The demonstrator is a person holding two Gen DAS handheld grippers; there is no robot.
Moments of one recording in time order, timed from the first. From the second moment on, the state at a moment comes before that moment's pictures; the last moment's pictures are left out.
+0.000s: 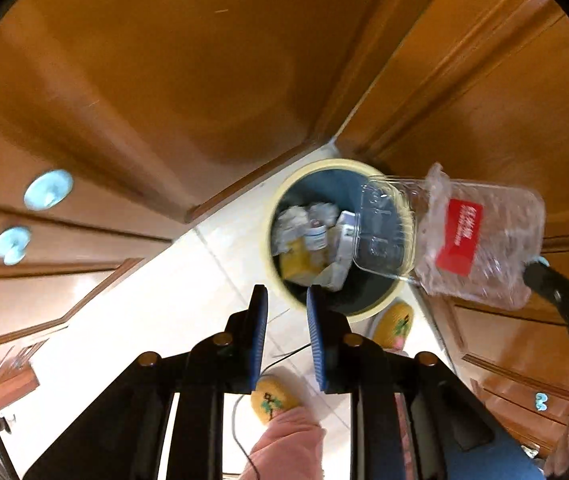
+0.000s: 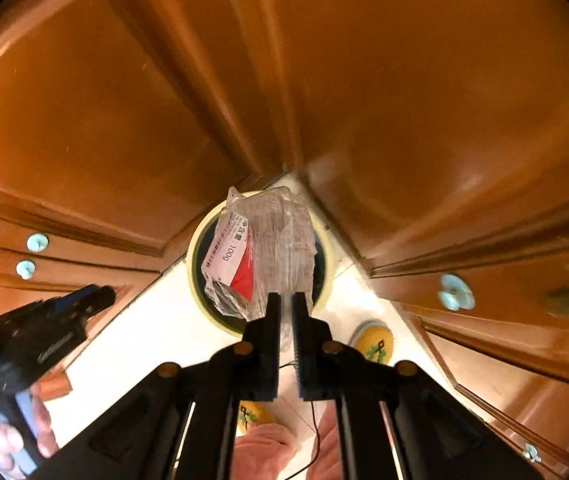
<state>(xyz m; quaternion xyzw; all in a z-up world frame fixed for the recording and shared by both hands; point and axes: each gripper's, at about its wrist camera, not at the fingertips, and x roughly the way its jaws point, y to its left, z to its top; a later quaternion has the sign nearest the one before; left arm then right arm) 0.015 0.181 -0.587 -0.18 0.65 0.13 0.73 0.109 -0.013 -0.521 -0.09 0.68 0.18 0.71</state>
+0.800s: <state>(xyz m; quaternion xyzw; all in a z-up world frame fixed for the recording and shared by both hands) -0.021 0.201 -0.453 -0.23 0.60 0.16 0.75 0.105 -0.011 -0.401 -0.10 0.68 0.21 0.70</state>
